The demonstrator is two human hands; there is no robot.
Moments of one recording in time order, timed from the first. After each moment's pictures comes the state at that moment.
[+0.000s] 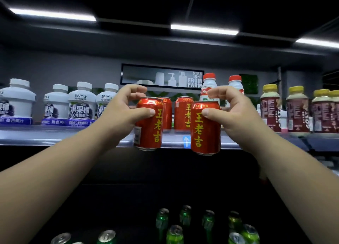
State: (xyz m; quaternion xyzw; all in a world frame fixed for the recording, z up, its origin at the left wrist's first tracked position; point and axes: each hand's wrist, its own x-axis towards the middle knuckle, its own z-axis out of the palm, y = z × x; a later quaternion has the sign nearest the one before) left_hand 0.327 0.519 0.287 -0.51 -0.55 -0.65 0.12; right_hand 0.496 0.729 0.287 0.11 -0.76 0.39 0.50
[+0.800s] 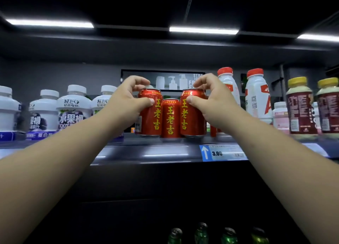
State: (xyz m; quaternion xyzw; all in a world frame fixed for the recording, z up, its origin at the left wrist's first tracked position) left_hand 0.254 0.551 0.331 -0.49 -0.59 -0.61 0.20; right_hand 0.388 0.737 0.331 0.03 -0.80 0.28 0.53
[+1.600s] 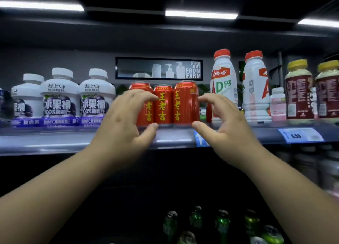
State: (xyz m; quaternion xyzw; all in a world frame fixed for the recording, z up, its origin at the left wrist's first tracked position) left_hand 0.278 0.546 0.256 -0.53 -0.63 -0.32 0.47; right_hand 0.413 0.750 0.246 0.03 -0.82 0.15 0.54
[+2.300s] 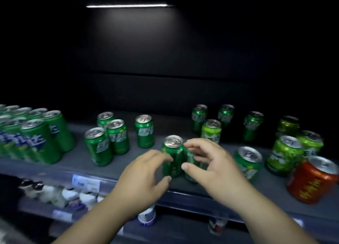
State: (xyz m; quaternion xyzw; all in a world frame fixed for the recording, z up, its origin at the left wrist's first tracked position) left_hand 0.330 0.504 -0.073 -0.41 -0.87 -0.27 0.08; right_hand 0.412 0.700 -0.048 0.02 -0.87 0.45 0.20
